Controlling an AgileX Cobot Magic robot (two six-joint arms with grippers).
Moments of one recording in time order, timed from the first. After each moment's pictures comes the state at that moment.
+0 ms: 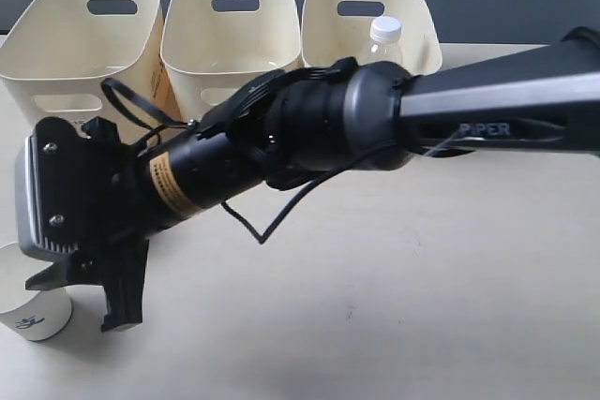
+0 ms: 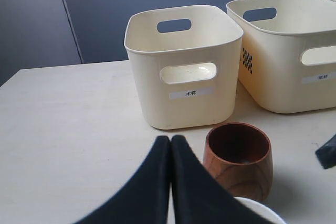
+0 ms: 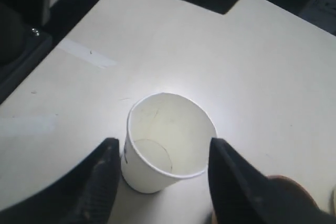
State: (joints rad) left arm -0.16 0.00 0.00 0.04 0.25 0.03; right arm 1.09 2.01 -1.33 -1.64 -0.64 0.87
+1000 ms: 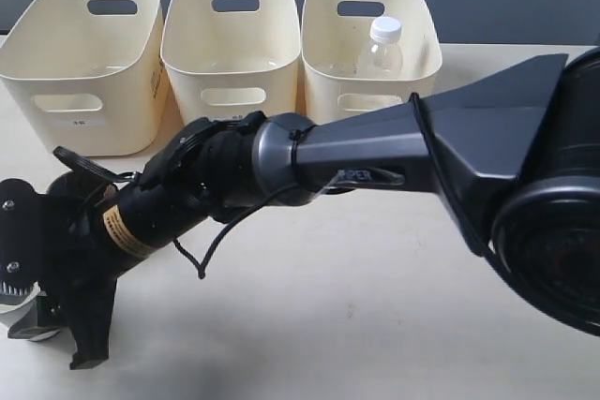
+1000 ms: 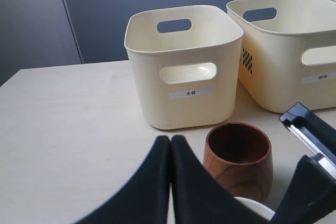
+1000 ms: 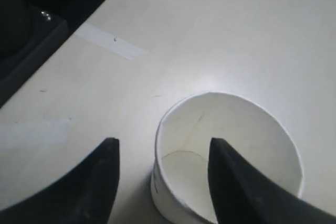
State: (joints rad) left arm -0.16 0.00 0.00 0.04 0.25 0.03; right arm 1.14 2.23 -1.52 -1.75 -0.65 1.04
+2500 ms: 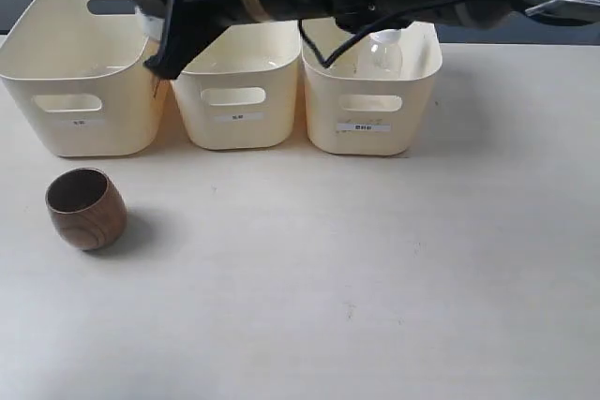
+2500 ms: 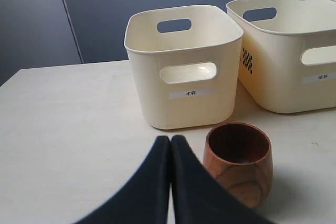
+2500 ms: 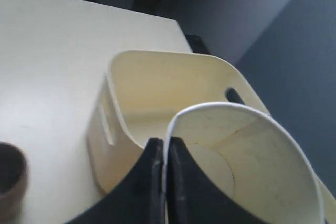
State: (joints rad) left arm -0.16 0.00 0.00 0.04 0.25 0.03; right arm 0.84 1.92 -1.52 -1.72 -0.29 1.21
